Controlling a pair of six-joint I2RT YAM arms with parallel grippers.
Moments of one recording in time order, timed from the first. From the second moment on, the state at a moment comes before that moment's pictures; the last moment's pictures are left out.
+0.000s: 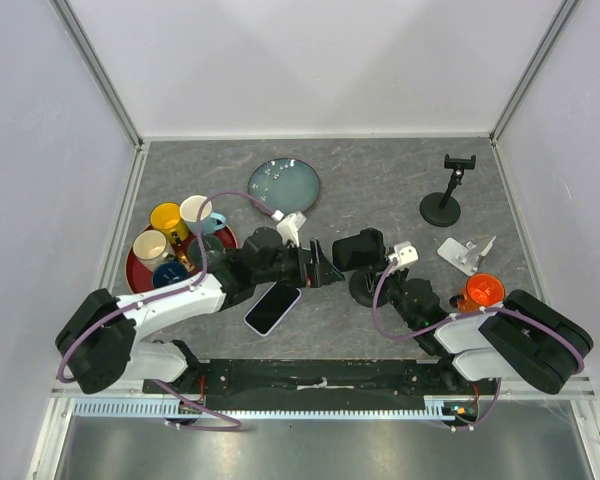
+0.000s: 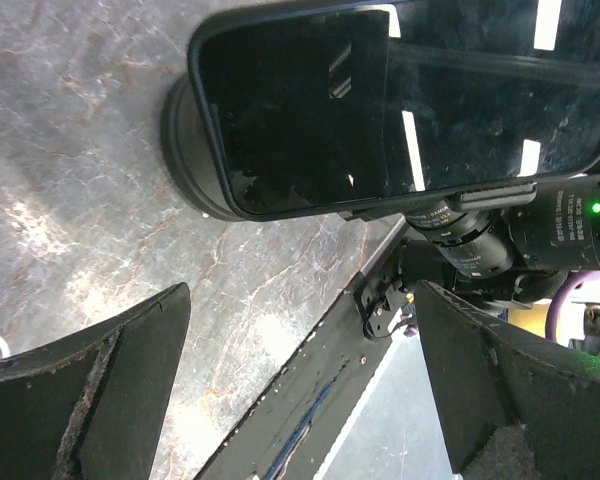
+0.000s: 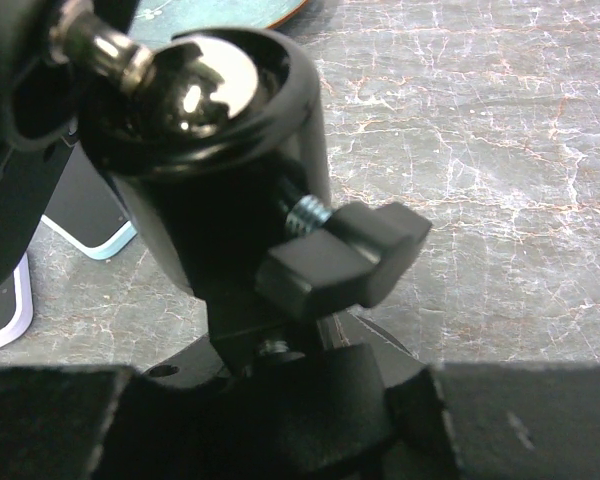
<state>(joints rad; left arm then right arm) -0.81 1.29 0.67 0.17 0.29 -0.84 0.72 1.32 0.05 1.14 0.27 0.19</state>
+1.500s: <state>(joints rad) -0.72 1.63 1.06 0.32 0.34 -1.07 0.72 1.33 0.05 1.14 0.22 0.17</state>
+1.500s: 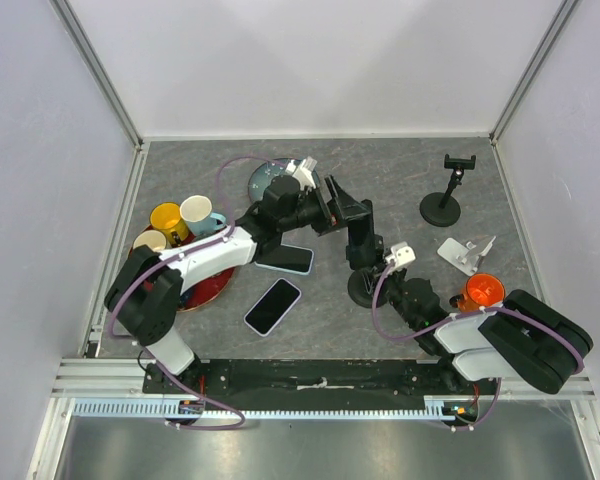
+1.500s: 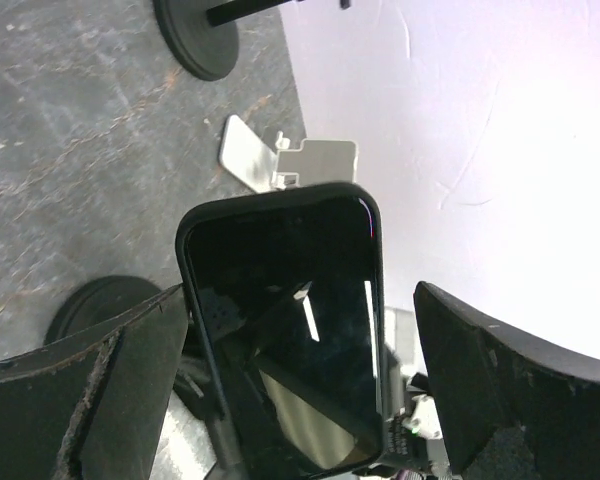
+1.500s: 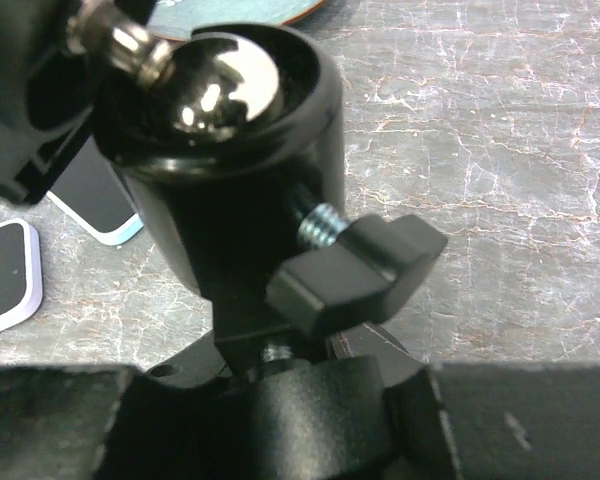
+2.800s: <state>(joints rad) -0.85 1.72 1.36 -0.17 0.27 -0.74 0.76 1.31 0.05 1.11 0.24 0.12</state>
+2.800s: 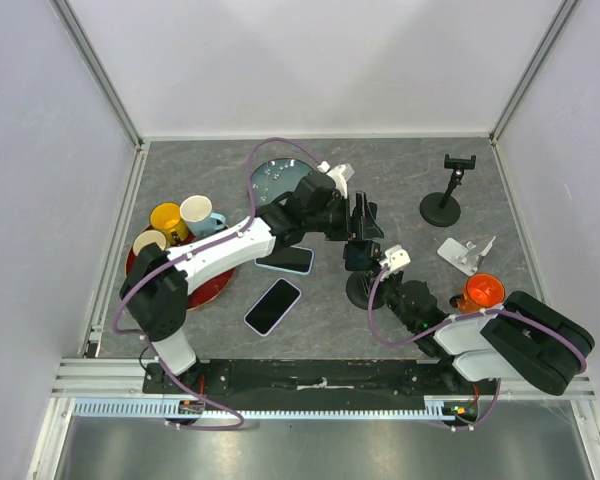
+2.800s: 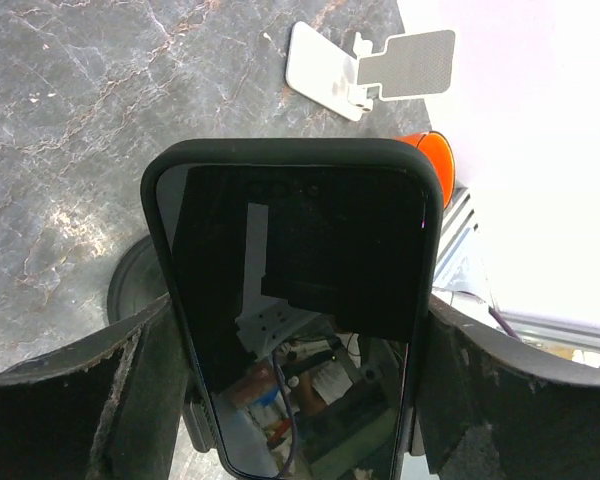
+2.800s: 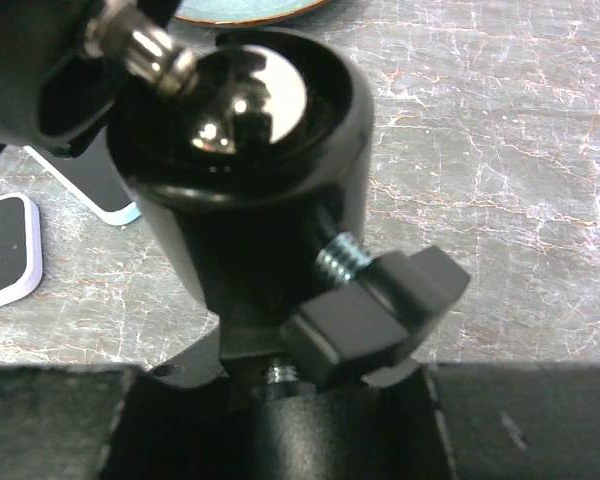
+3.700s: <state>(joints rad) -0.72 1.46 0.94 0.25 0.44 -1.03 0.79 1.32 0.06 1.10 0.21 0.14</state>
